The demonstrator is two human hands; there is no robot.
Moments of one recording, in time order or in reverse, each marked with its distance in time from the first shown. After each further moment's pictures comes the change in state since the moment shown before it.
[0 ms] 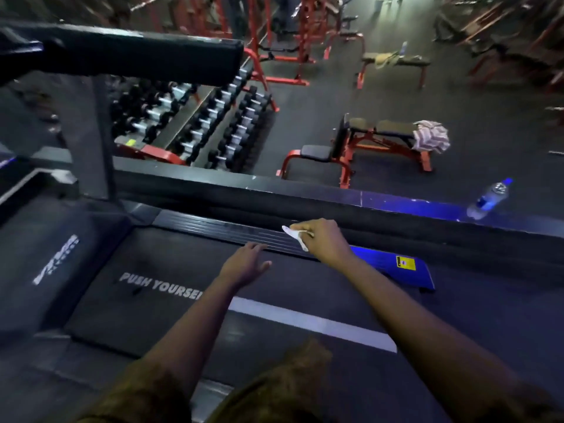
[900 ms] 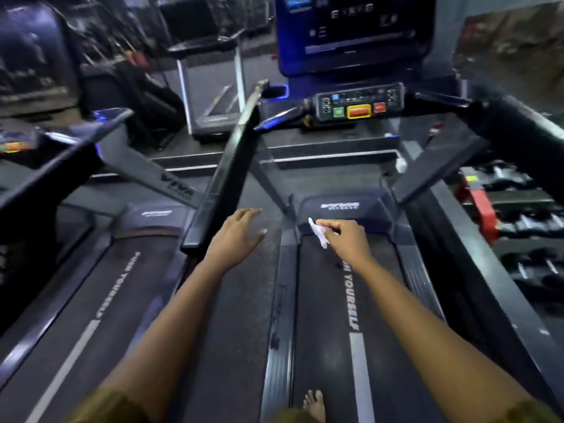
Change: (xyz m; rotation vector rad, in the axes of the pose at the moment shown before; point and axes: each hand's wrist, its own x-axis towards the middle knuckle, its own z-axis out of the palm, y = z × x) left_hand -0.273 -0.013 -0.159 -0.149 0.917 -1.166; right_hand 0.099 -0.275 0.070 0.277 -0.739 -0.860
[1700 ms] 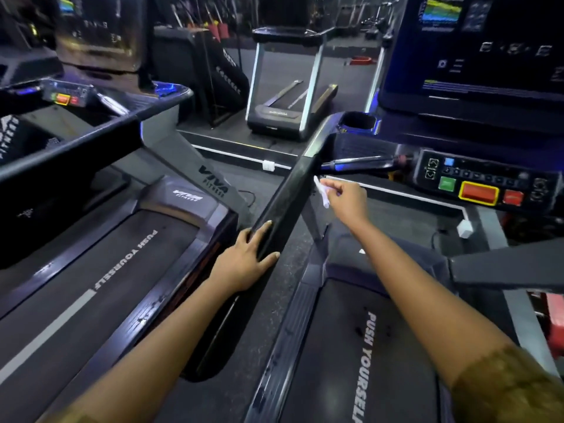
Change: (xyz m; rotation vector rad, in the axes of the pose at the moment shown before) left_hand 0.152 -0.118 -0.006 -0.001 -0.068 -0.434; right_hand 0.316 -0.103 0.127 -0.033 -0.079 -0.239
